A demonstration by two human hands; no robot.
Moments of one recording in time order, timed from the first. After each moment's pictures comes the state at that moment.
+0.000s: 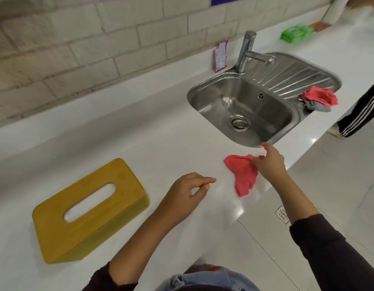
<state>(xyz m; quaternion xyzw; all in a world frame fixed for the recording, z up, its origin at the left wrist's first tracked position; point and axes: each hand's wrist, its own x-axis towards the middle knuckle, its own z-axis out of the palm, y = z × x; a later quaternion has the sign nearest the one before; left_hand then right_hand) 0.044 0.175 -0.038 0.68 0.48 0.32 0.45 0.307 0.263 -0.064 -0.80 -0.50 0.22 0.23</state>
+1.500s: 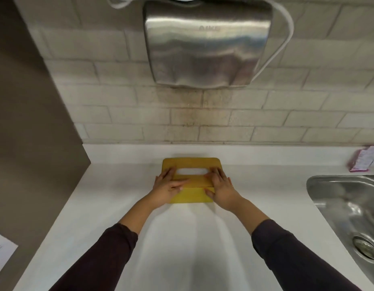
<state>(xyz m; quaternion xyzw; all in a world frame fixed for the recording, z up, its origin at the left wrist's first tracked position) -0.287 0.235 -0.063 0.56 0.76 0.25 0.19 -0.093 0.363 -0.050 -0.32 -0.92 0.20 0.05</state>
